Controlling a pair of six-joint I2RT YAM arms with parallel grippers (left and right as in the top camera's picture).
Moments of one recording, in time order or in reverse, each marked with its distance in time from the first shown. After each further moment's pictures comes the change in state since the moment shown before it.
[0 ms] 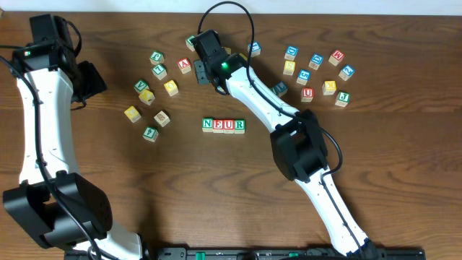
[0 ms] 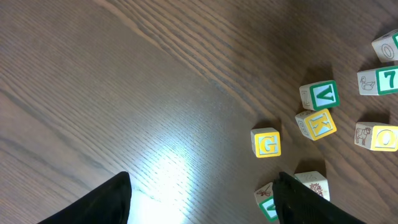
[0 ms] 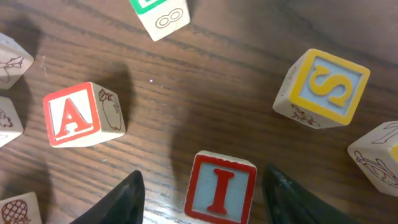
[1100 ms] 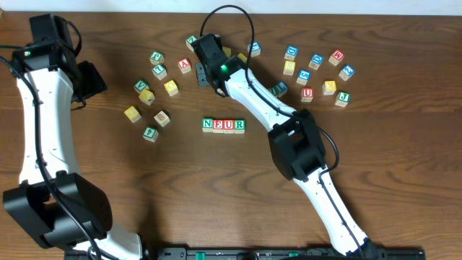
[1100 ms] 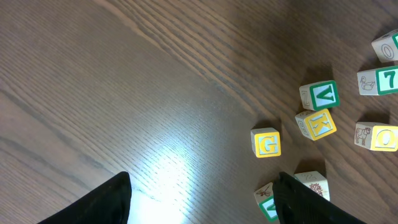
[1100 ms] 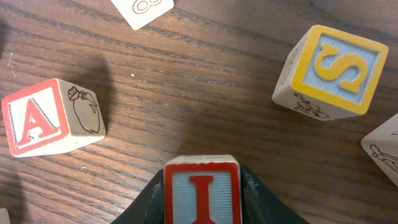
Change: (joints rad) left arm 0.000 0.000 0.000 0.000 0.000 0.000; right arm 0.000 0.028 0.000 0.009 0.014 0.042
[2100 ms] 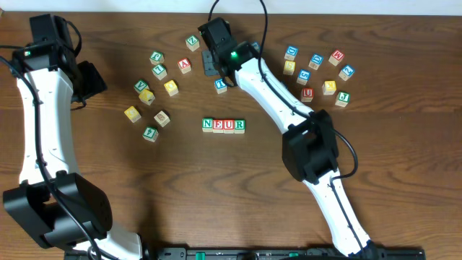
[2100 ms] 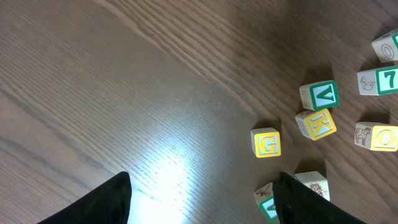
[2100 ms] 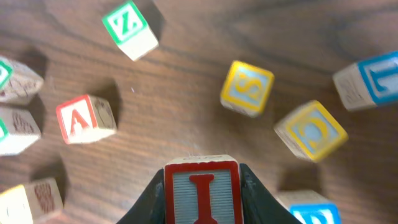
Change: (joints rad) left arm 0.000 0.000 0.000 0.000 0.000 0.000; right arm -0.034 -0.134 0.000 -0.148 -0.007 0.000
